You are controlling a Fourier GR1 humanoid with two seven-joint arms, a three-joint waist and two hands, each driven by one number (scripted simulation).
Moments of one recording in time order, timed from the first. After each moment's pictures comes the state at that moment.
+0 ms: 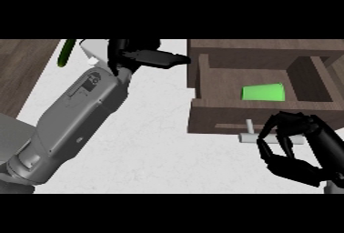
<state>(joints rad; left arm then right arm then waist) -1.00 0.28 -0.48 -0.93 0.68 0.45 -0.27 -0.05 -0.27 0.02 -1.96 0.29 0.31 0.01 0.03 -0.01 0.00</state>
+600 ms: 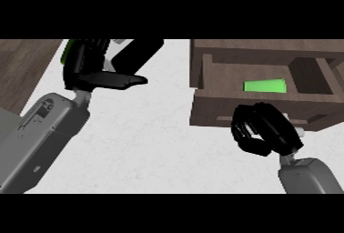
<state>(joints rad) -0.73 0.45 -0.41 -1.20 0.71 0.37 -0.25 -0.21 -0.29 0.22 -1.57 0.75 0.15 -0.12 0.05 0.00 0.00</state>
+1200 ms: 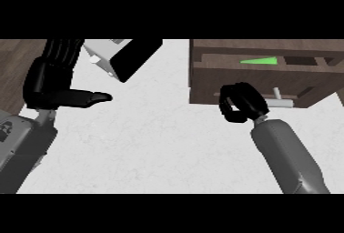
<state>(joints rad) -0.52 0.56 -0.30 -1.36 0.72 0.26 -0.25 -0.58 -0.20 0.16 -0.88 0.90 -0.09 -0.31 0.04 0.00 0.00</state>
